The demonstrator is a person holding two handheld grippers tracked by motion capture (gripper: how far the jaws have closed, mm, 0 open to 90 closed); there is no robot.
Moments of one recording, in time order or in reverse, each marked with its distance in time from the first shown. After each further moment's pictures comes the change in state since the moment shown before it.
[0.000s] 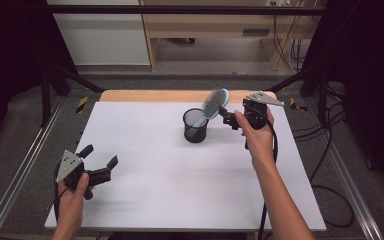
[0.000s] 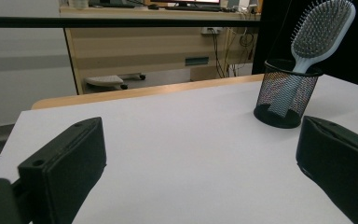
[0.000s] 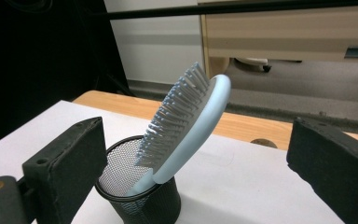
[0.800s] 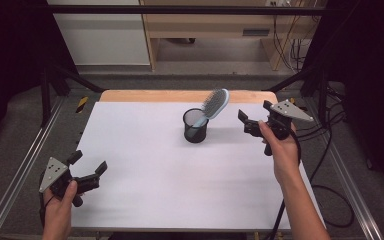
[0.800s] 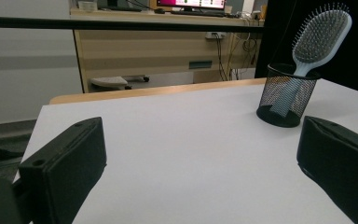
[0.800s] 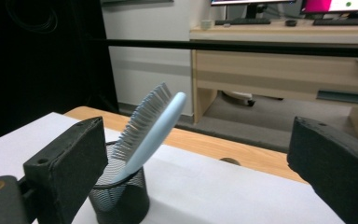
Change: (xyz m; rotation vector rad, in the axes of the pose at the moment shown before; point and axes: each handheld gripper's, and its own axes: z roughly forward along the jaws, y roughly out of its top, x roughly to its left) left arm 0.012 -0.002 -0.029 -0.017 0.009 -0.028; right arm -0.026 -0.009 -0.055 -0.142 -0.021 -0.092
